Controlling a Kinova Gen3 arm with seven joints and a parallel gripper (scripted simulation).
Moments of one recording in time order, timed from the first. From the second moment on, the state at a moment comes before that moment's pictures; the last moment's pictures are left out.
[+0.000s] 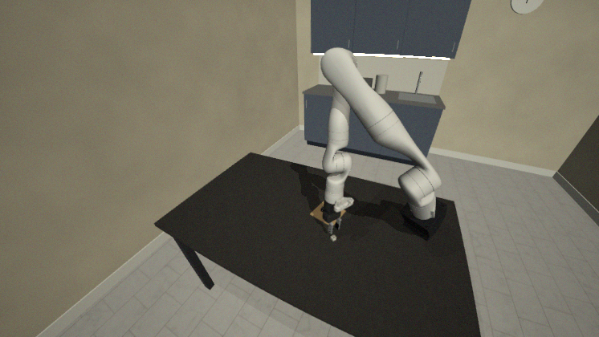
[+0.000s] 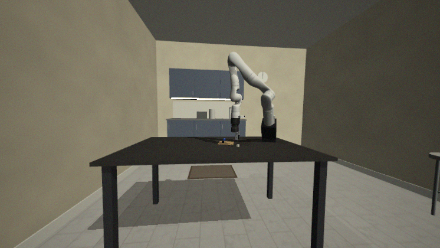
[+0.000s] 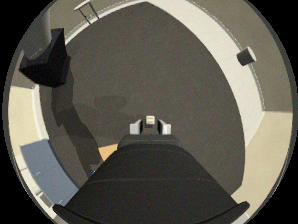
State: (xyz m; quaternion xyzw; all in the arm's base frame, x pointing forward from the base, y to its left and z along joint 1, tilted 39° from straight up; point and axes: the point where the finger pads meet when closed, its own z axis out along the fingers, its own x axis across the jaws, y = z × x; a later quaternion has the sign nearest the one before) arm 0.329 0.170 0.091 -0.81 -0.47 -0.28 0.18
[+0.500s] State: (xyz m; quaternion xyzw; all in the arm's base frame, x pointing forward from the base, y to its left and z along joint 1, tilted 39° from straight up) arm 0.334 0.182 0.075 -0.81 -0.47 -0.28 0.18
